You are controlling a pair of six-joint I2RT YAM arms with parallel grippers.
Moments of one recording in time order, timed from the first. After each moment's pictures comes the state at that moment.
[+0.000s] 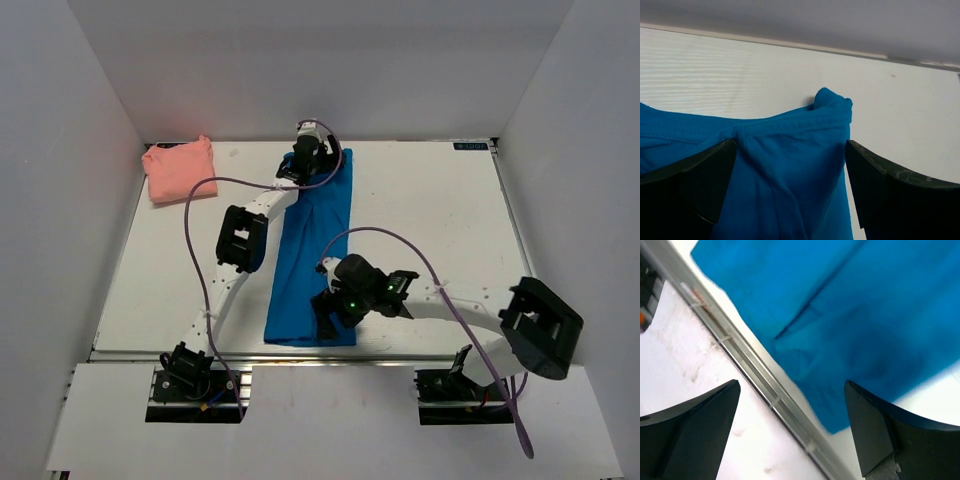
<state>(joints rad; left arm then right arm) -0.44 2.81 2.42 0.08 -0.01 -0.52 1.05 1.43 0.76 -0.25 -0.29 0.38</state>
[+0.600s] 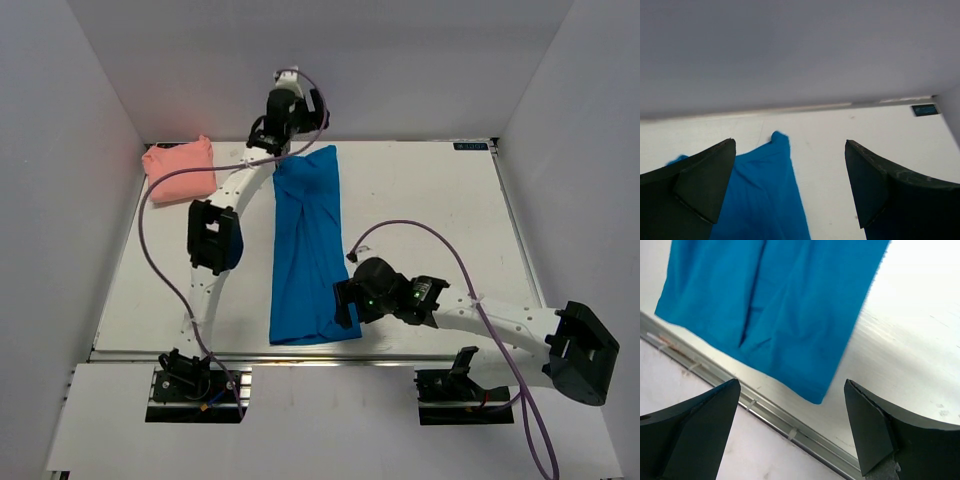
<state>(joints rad) -0.38 2.49 2.35 -0.08 -0.03 -0.37 1.05 1.20 0.71 -0.41 0.05 0.57</state>
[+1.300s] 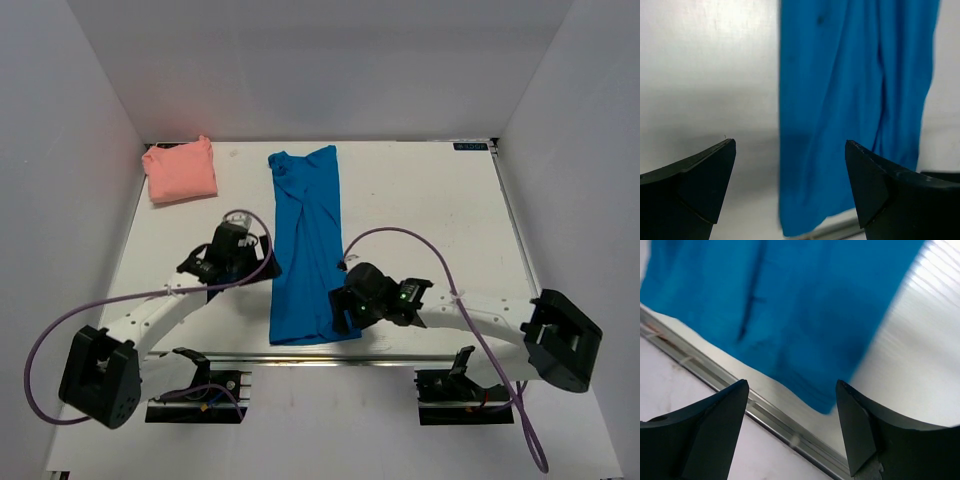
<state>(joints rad) -0.44 1.17 0.70 -0.33 0.01 -0.56 1.06 1.27 0.66 -0.35 0.02 0.58</state>
